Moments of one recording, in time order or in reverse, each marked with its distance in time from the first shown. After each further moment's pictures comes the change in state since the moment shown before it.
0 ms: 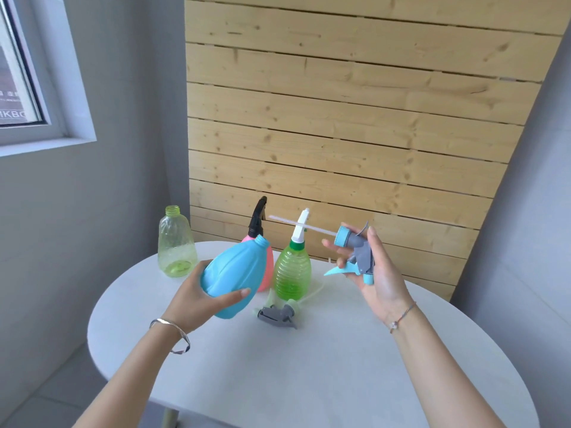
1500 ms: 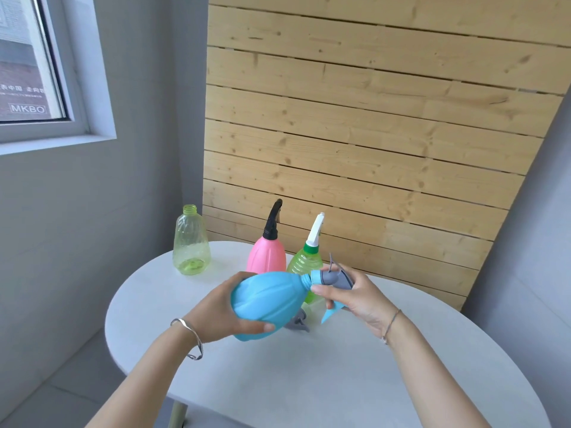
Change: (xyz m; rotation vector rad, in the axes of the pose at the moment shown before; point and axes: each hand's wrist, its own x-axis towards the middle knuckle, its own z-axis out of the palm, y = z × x) left_hand -0.012 0.004 -0.001 0.128 -0.295 0.129; right_hand -0.002 0.029 0.020 -0.503 -0.163 0.139
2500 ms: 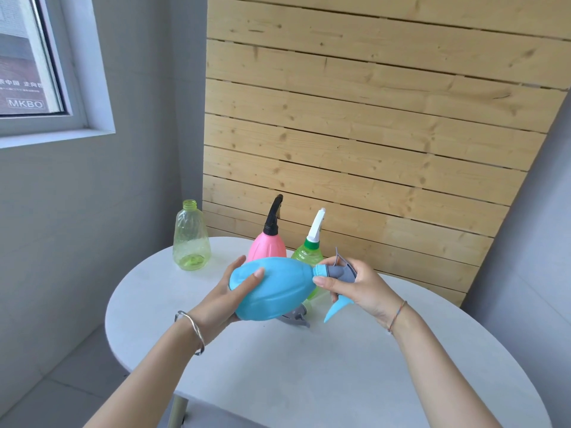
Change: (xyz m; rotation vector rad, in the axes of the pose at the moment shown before) left_hand 0.000 0.019 0.013 -0.708 0.055 -0.252; right_hand 0.002 -0.006 -0.004 -0.051 -0.050 -0.089
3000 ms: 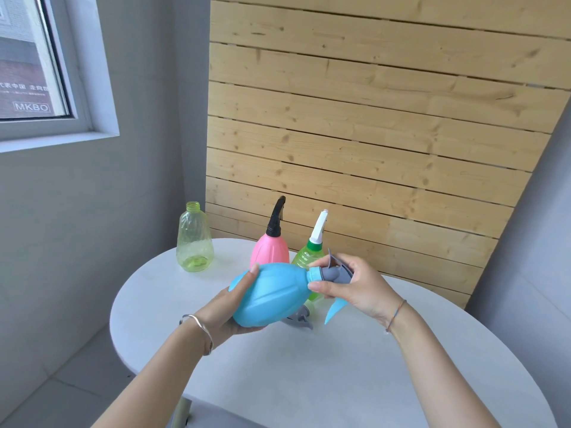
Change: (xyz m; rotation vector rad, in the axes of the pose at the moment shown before) left_hand 0.004 -0.005 -0.002 -0.087 0.039 -0.225; right_hand 0.001 -0.008 0.006 -0.004 -0.040 -0.033
